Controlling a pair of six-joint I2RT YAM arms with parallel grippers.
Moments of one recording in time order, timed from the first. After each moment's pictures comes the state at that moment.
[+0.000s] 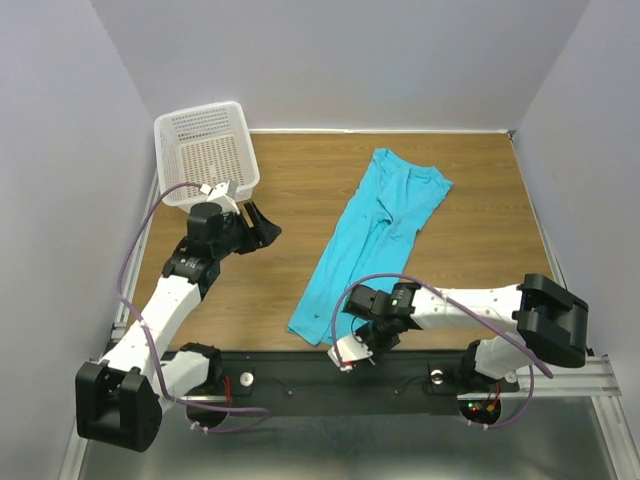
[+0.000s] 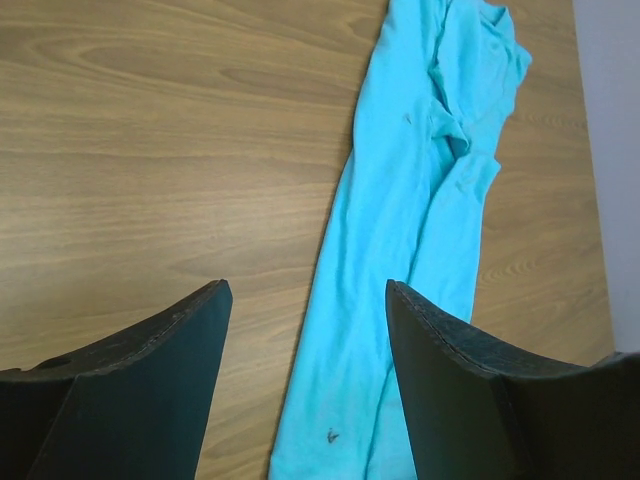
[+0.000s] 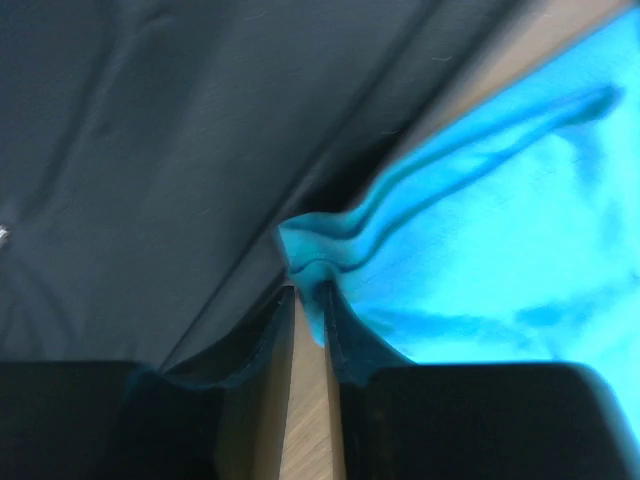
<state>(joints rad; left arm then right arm) -0.24 0.97 0.67 -0.16 0.25 -0.57 1.18 1.43 0.76 -0.68 -0.31 -1.00</state>
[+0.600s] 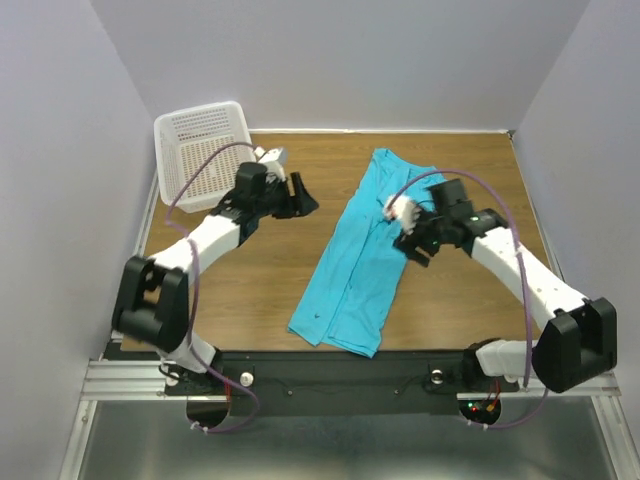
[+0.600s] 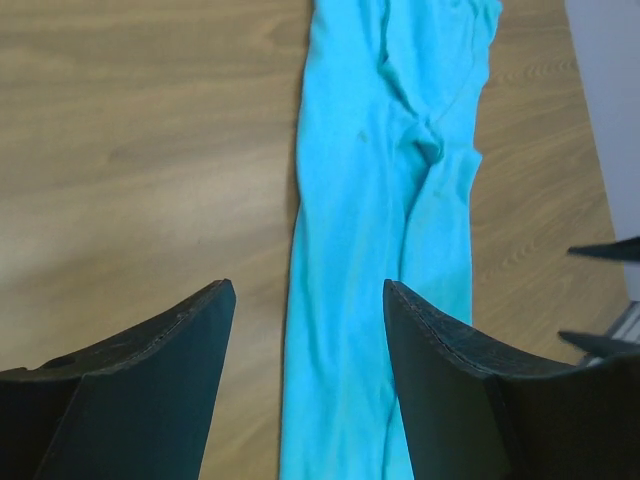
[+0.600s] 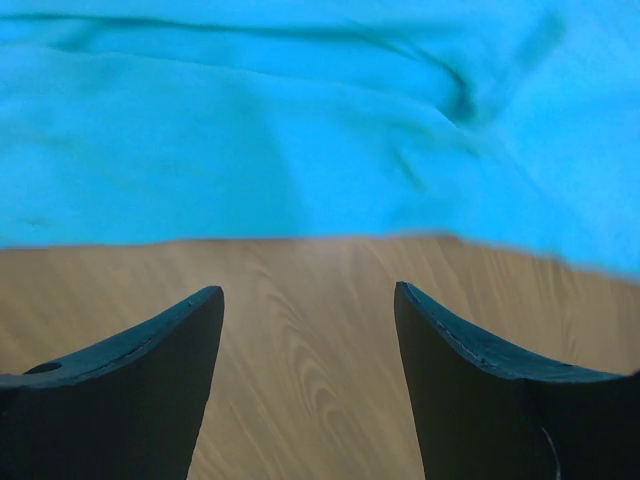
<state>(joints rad) -0.35 1.41 0.91 0.01 0.34 -0.49 0.48 1.31 1.05 -0.75 -0.30 -0.79</state>
